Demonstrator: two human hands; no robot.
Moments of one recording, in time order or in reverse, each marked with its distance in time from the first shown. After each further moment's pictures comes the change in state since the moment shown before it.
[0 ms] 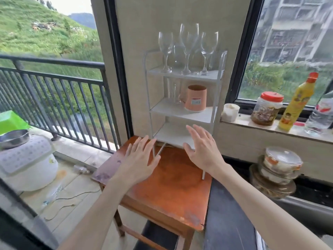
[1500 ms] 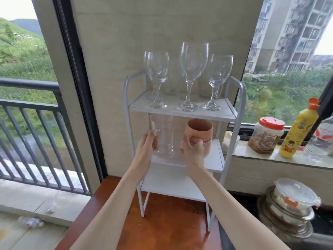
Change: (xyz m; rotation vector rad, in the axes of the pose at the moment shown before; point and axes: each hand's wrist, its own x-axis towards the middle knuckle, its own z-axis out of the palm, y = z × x) left_hand 0.261 -0.023 0.006 -1.430 0.123 -0.094; right_hand 0.217 0.013 0.068 1.058 0.576 0.659
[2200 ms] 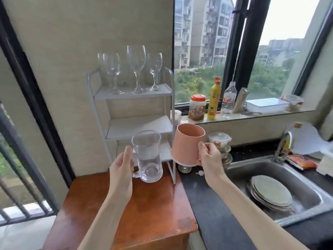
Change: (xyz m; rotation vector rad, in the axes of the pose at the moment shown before) left_hand -0.191 0.029 -0.027 -0.170 -0.098 -0.117; right_hand -0.203 -0.037 -0.166 -0.176 0.287 -0.089
